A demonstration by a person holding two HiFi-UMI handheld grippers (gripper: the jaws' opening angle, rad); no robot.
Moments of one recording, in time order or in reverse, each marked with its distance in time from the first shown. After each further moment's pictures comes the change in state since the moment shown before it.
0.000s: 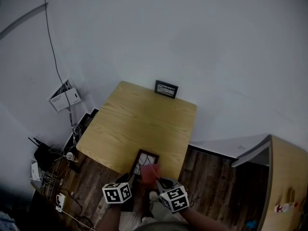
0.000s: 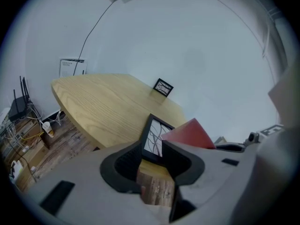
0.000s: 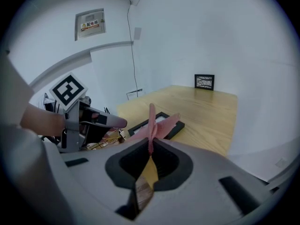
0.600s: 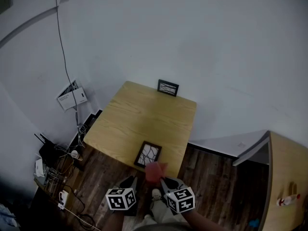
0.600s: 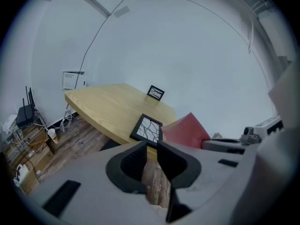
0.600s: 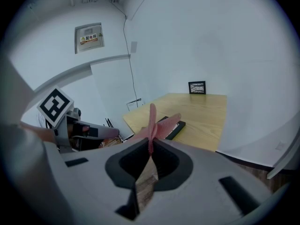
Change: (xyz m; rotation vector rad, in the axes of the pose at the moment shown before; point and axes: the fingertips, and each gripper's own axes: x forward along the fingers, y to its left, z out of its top) left arm -0.083 -0.028 -0.027 0.085 -0.081 0.022; right arm -0.062 0.041 -0.006 0.101 -0.119 -0.021
